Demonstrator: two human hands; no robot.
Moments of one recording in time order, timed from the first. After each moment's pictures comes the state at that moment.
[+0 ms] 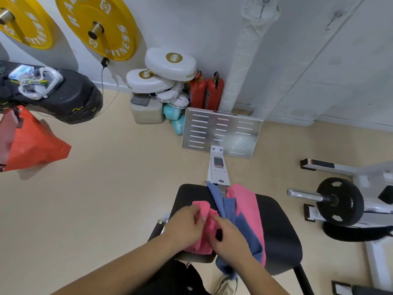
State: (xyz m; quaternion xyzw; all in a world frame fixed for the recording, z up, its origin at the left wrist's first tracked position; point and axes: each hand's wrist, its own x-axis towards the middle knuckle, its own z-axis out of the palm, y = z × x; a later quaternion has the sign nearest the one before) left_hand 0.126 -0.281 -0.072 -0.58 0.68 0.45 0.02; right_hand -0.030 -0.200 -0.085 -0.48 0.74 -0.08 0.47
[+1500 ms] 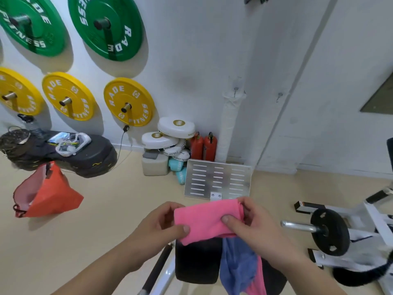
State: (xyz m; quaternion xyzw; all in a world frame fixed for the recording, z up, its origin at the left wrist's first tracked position) left_hand 0.236 -0.175 0.151 -0.46 0.56 0.64 -0.23; right_hand -0.026 -0.113 0.168 -0.47 0.64 -0.37 0.48
